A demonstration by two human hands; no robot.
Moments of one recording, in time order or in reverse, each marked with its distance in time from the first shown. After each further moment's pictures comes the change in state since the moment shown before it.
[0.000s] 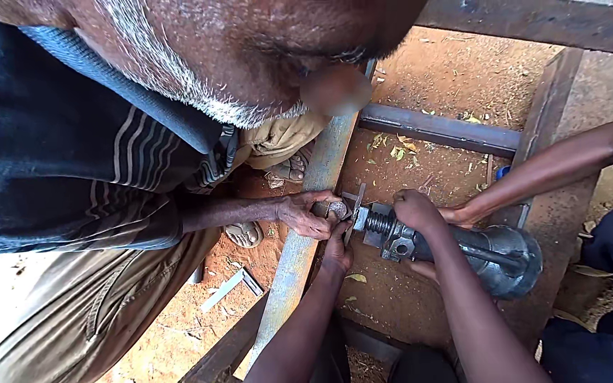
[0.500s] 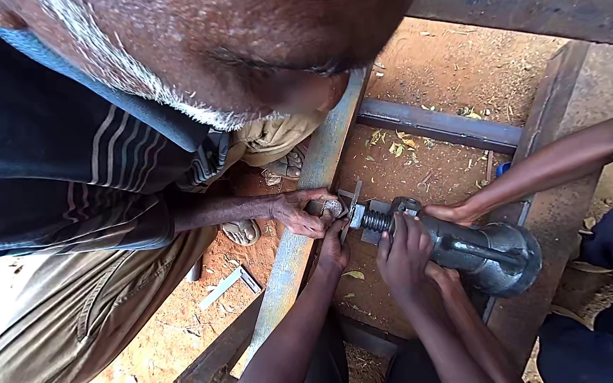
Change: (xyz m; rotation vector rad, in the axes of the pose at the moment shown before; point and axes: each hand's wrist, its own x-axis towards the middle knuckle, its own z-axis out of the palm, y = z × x) left_hand -0.004 0.001 0.000 0.014 -0.002 0.030; right_hand -0.091 0.022 0.109 -0.140 0.882 -0.330
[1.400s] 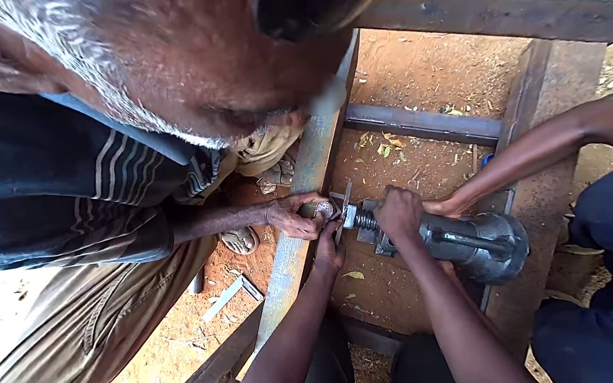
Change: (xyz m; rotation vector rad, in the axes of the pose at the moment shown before) left_hand 0.003 0.001 -0.004 0.030 -0.061 0.008; right_hand 0.113 -0.006 -0.011 -0.117 -0.511 0.255
